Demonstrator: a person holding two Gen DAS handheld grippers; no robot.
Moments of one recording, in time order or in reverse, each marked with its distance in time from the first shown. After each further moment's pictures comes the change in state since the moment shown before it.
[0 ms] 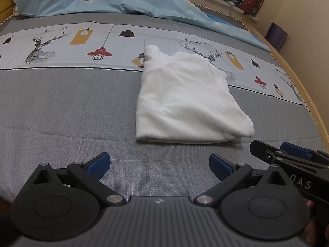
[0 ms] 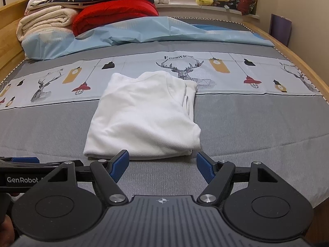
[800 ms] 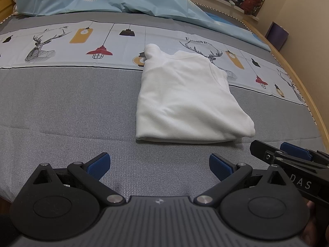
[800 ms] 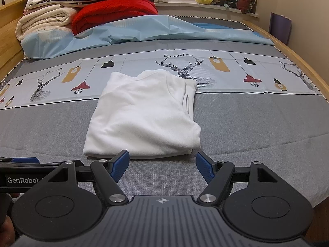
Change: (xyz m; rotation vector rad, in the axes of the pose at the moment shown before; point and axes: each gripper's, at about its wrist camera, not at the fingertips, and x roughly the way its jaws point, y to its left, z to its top) left arm 0.001 0.001 0.000 -0.002 0.005 0.001; right arm 0.001 -0.001 0.000 0.002 0.007 0.000
